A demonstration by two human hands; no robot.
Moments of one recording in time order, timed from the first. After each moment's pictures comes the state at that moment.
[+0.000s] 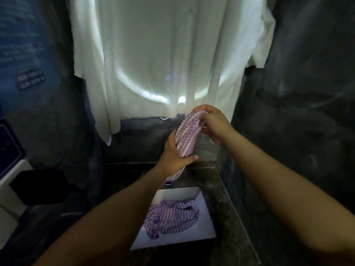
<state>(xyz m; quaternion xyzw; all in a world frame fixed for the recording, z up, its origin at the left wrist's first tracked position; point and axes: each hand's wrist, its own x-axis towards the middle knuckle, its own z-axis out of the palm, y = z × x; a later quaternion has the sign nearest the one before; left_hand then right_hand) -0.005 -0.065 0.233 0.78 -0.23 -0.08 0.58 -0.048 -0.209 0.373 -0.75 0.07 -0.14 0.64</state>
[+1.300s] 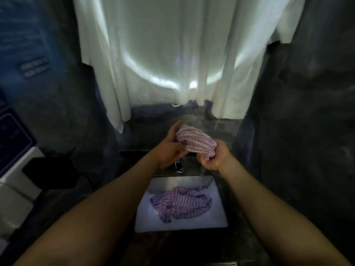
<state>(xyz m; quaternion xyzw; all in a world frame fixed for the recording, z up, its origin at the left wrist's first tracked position) -0.005 -0.034 0.240 0.50 -0.15 -0.31 0.80 -0.035 -0.227 0.214 -0.27 0.29 0.12 0.91</state>
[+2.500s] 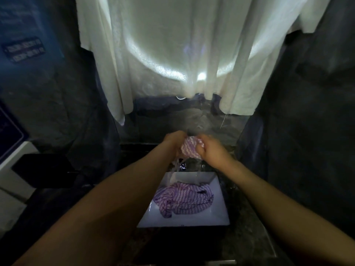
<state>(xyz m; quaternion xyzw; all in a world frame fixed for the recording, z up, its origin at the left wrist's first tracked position) 0.047 -0.066 0.217 0.69 0.14 -0.30 0.64 -0.038 -0.207 0.212 -0.96 -0.04 -0.12 0.25</state>
